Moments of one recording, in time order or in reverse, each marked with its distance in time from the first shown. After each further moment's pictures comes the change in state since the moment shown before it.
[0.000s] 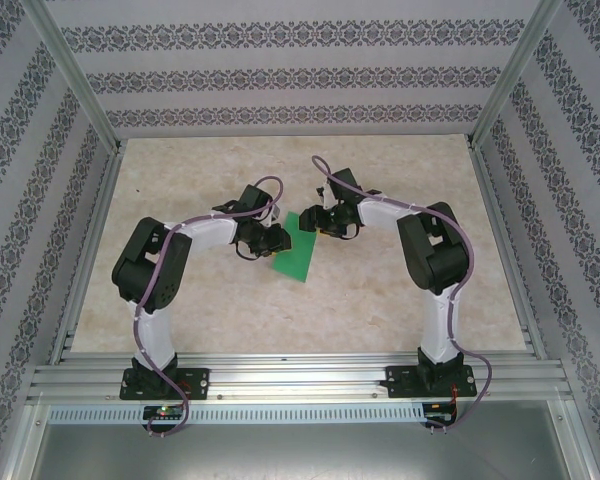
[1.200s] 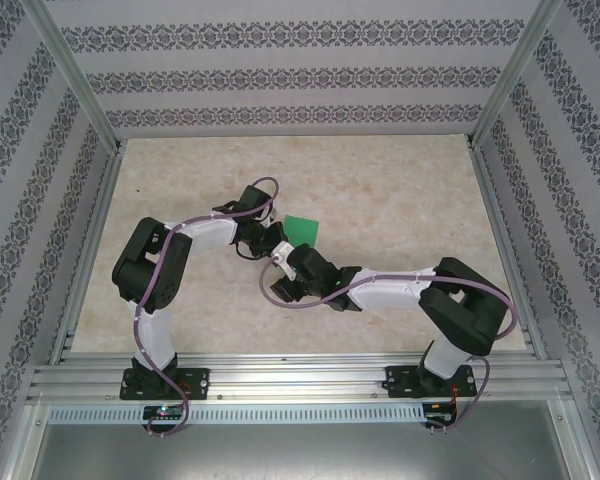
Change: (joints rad) left arm 0.000 0.000 -0.006 0.012 0.021 -0.140; right arm 0.549 -0.392 -0.519 0.394 0.558 -0.439
